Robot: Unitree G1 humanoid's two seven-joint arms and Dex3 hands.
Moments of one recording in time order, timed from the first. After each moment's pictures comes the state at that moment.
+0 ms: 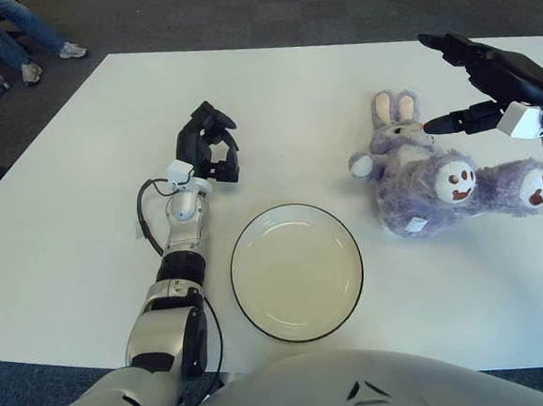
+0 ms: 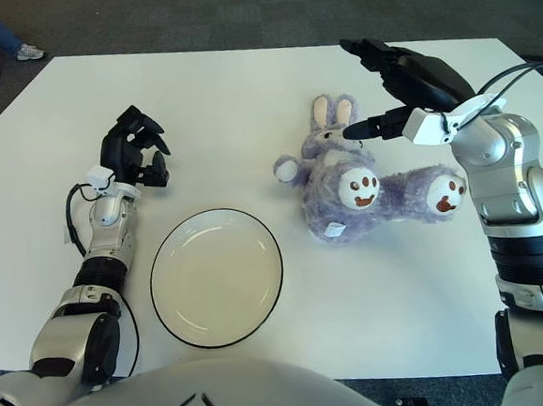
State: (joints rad) left arm -0.42 0.05 0.12 0.71 -0.07 -0.70 -0.13; right arm -0.33 -0.82 -0.09 -0.14 -0.36 -0.13 0.41
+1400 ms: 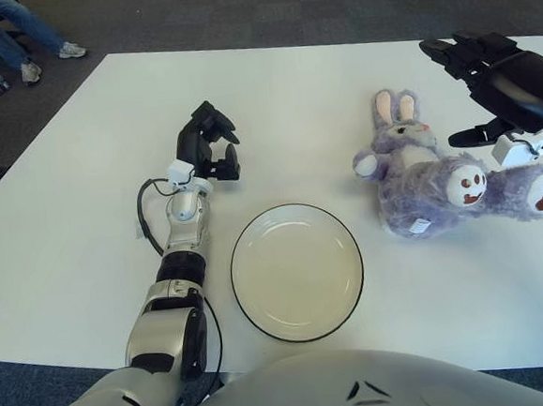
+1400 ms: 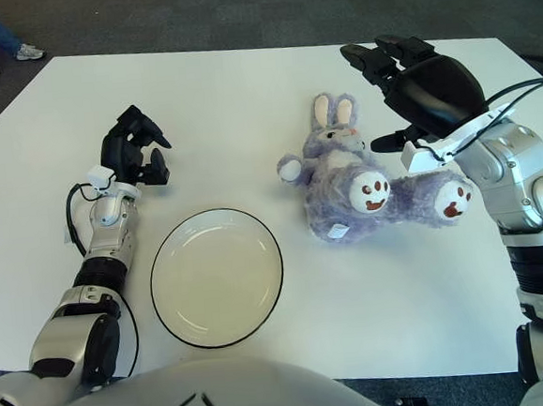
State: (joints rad) left arm -0.42 0.05 0.11 0.71 -0.07 -0.70 -0.12; right arm -0.25 -0.88 -0.10 -0.10 -0.67 -0.37 0.16
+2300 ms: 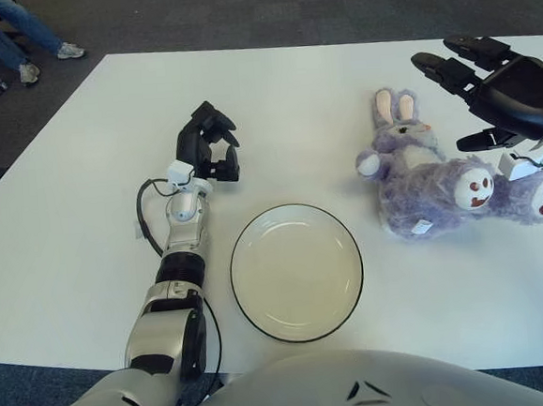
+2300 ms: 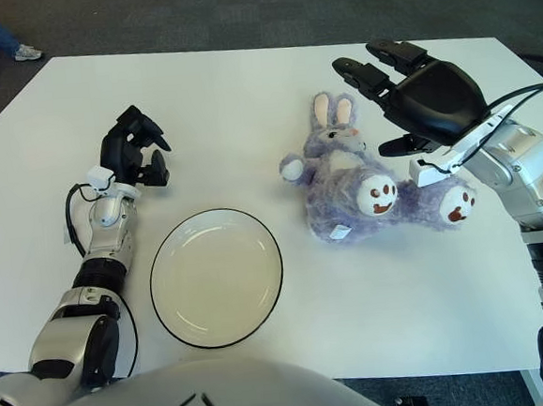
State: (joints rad) left arm -0.41 0.05 0.11 0.69 -0.07 -0.70 -0.12; right arm -0.25 -1.00 -0.07 -0.02 -0.73 -0.58 0.12
